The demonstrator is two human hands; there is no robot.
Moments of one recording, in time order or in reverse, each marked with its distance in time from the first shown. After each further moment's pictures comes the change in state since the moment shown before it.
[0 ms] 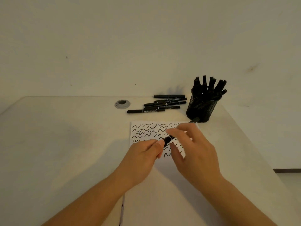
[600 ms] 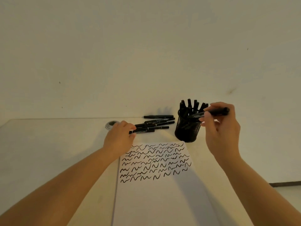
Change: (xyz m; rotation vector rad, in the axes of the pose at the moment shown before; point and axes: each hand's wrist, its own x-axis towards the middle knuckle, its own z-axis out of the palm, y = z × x) left_hand 0.122 -0.029 -0.057 0.919 0.229 0.118; right_hand 0.067 0.073 -0.046 0.460 0.393 0.406
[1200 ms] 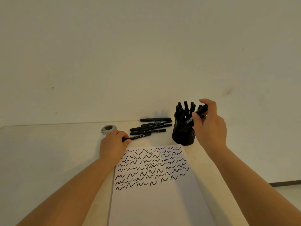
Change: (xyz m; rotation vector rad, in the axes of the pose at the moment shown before) left_hand 0.009 -0.020 0.033 0.025 0.119 -0.115; right_hand 0.023 0.037 0.018 -0.424 -0.100 0.063
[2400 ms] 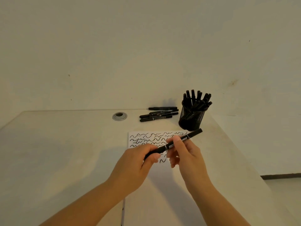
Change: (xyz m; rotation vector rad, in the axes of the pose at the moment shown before) left_hand -0.139 0.061 -0.090 -0.499 -0.163 0.316; right_hand -0.134 -0.084 -0.005 0.776 -0.357 0.512
